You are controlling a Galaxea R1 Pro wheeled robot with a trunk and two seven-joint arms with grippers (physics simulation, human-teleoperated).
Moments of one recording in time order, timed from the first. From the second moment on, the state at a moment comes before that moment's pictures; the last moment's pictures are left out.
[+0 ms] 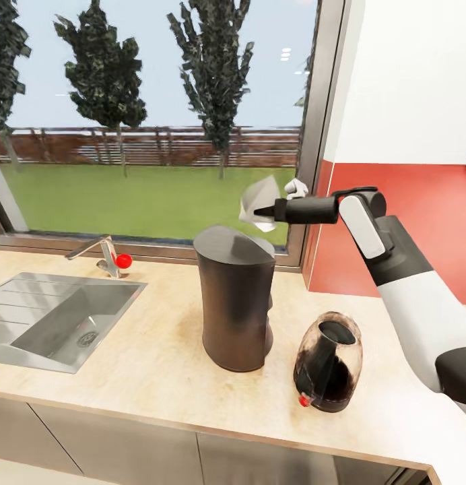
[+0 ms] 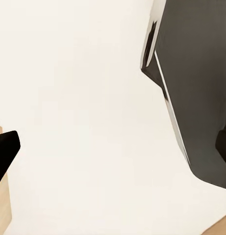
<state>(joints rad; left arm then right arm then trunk) 0.05 0.07 0.01 0.03 0.16 0.00 0.10 -1.30 -0.18 0.34 -1.11 -0.75 1.02 0.44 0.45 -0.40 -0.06</state>
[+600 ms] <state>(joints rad) 0.05 0.07 0.01 0.03 0.16 0.00 0.10 -1.30 -0.17 0.34 -0.94 -0.80 1.01 0.22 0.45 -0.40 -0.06</state>
